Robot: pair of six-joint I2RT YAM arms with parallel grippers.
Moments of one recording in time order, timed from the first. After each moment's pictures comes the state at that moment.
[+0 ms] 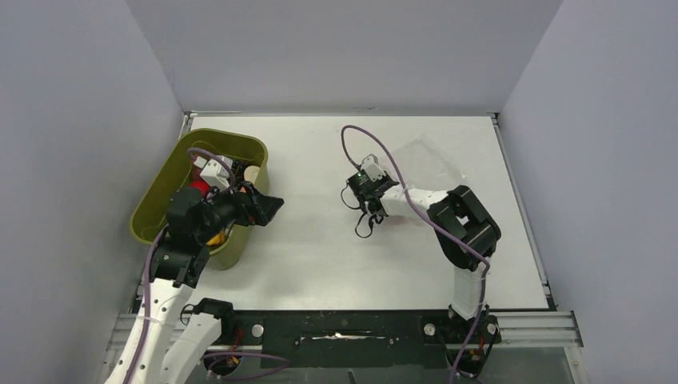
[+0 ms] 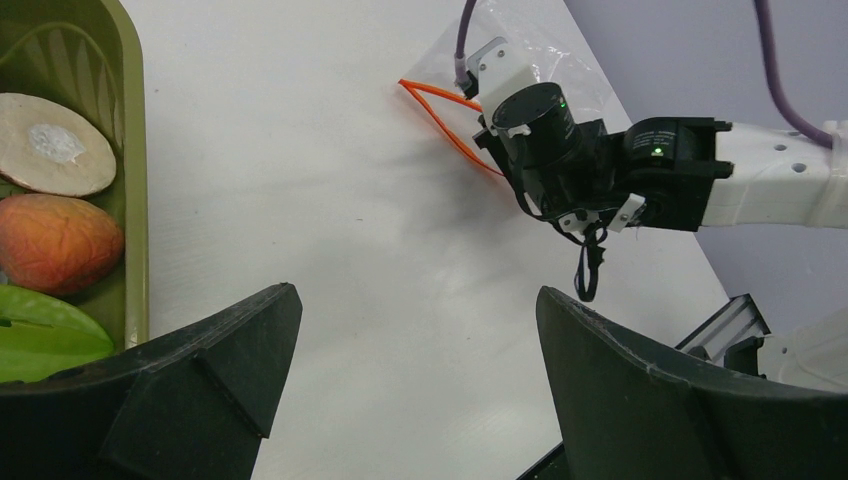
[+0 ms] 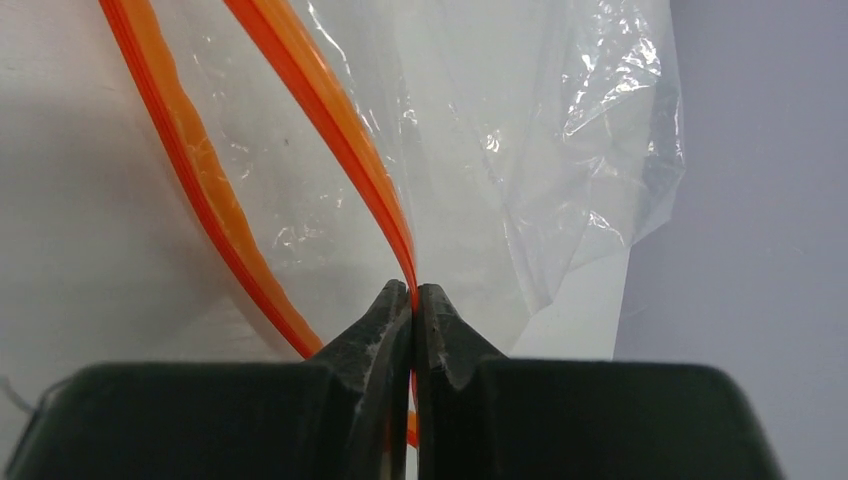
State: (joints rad) left arm -0.20 0.67 0.78 -0.37 0.39 -0.44; right arm 0.67 1.95 1.16 -0.31 0.96 -0.07
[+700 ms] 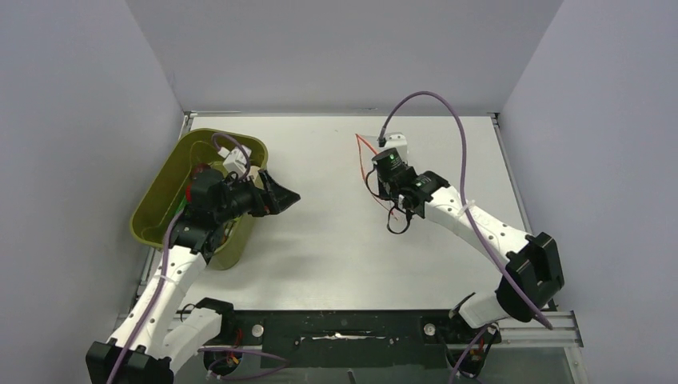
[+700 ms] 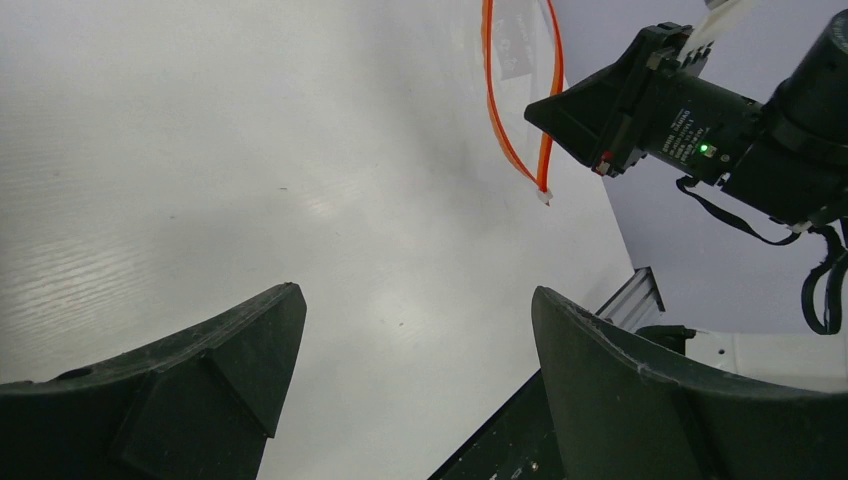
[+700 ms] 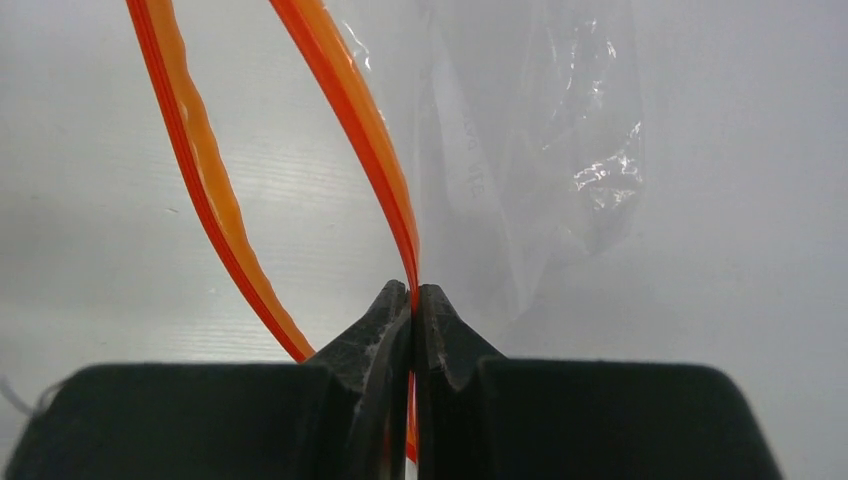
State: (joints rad) left arm -0.23 0.88 0.77 -0.23 0.51 -0.60; right arm 0.66 1.47 1.19 -0.56 0.48 0.33
